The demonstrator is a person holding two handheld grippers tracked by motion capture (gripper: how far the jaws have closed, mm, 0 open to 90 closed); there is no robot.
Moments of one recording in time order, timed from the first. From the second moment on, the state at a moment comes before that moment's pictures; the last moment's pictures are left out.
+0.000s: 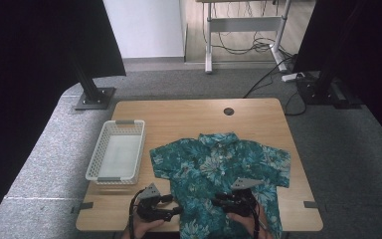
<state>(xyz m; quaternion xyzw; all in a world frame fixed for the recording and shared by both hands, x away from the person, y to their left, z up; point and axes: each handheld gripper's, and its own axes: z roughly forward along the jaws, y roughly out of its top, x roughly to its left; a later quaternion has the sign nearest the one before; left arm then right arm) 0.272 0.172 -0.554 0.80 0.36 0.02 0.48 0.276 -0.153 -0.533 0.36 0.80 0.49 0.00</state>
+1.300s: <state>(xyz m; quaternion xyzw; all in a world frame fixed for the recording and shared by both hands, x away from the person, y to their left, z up) 0.280 0.165 -0.552 0.80 0.37 0.01 0.48 0.248 -0.100 -0.552 0.30 0.86 0.39 0.09</state>
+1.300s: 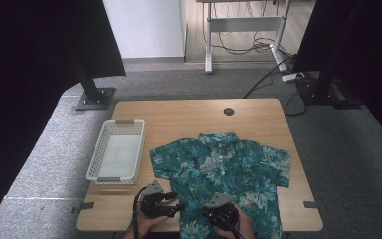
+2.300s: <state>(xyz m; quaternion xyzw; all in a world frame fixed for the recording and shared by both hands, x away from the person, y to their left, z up) 0.268 0.161 -0.551 0.81 0.34 0.00 0.48 0.306 -0.171 -0.553 0.45 0.78 0.43 0.05</state>
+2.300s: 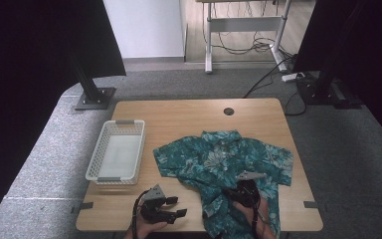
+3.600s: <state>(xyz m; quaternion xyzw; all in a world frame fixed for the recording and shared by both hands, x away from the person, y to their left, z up) 0.250 0.099 -0.545 0.85 0.24 0.03 0.47 0.307 -0.169 -0.559 0.46 0.77 0.44 0.03</state>
